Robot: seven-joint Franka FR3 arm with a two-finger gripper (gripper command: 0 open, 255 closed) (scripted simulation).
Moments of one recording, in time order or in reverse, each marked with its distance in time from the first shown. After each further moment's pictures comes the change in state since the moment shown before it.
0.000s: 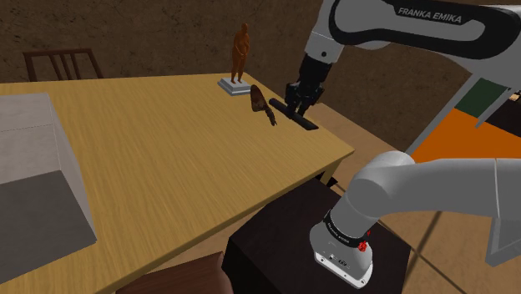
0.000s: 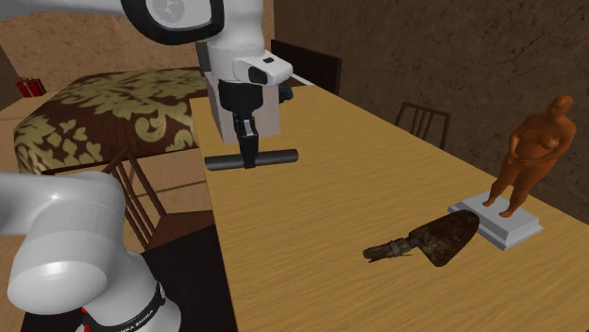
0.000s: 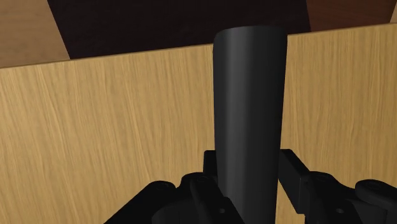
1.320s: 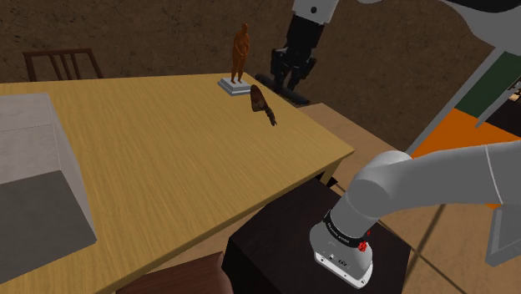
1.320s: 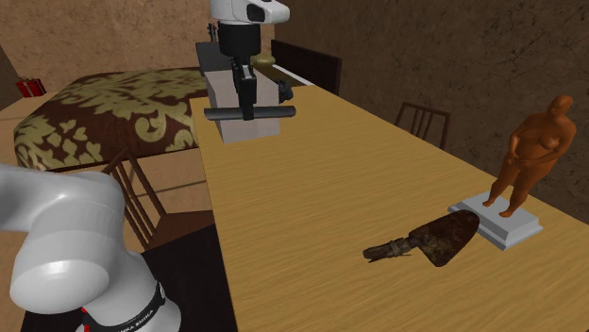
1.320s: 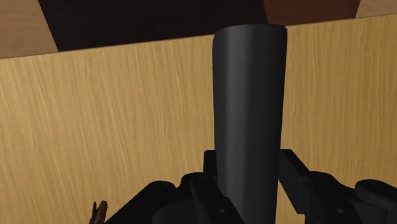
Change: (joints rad) arm 0.025 0.142 0.098 0.285 0.056 -0.129 0.123
